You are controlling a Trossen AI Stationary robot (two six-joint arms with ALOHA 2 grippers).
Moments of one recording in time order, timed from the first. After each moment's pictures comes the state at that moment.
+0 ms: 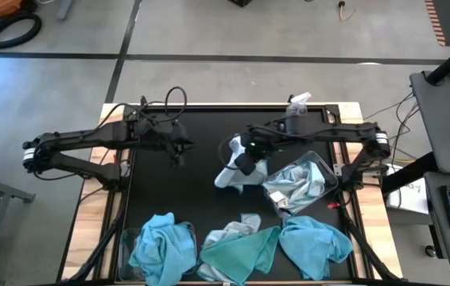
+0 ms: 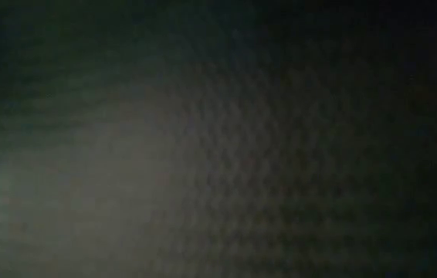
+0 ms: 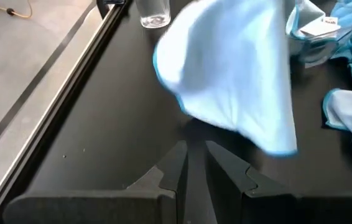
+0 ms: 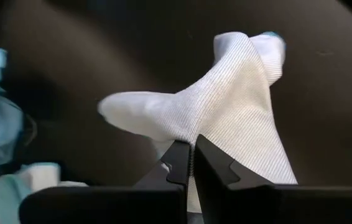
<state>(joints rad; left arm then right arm) 0.19 1.09 1.01 -0.60 -0.10 0.01 -0.04 1.71 1.77 -1.13 0.12 0.66</state>
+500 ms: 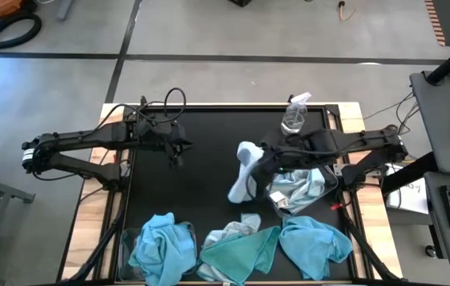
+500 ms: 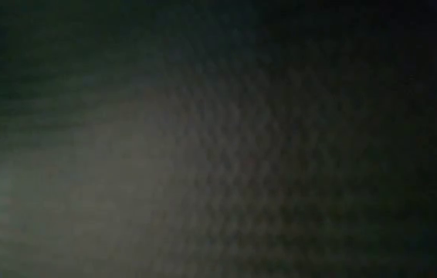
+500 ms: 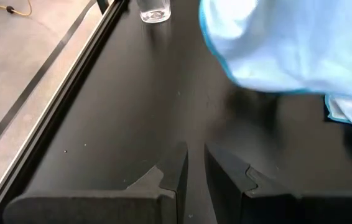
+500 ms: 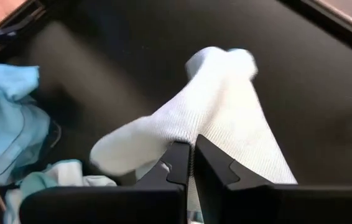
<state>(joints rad) 0.19 1.07 0.99 -0.61 -0.10 0.02 0.18 1.58 1.77 -1.23 0.36 0.87</state>
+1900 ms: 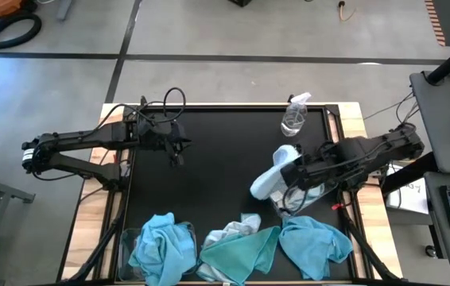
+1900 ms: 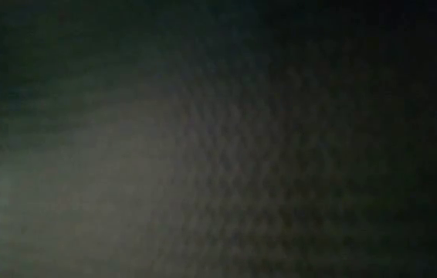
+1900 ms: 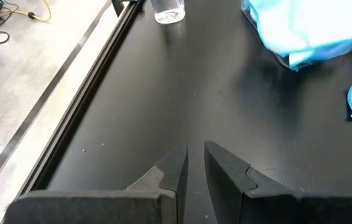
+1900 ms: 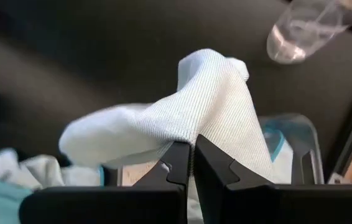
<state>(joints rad) 0.19 1.07 0.99 -0.61 -0.16 0.04 0.34 1.41 1.63 -1.57 0.47 1.33</state>
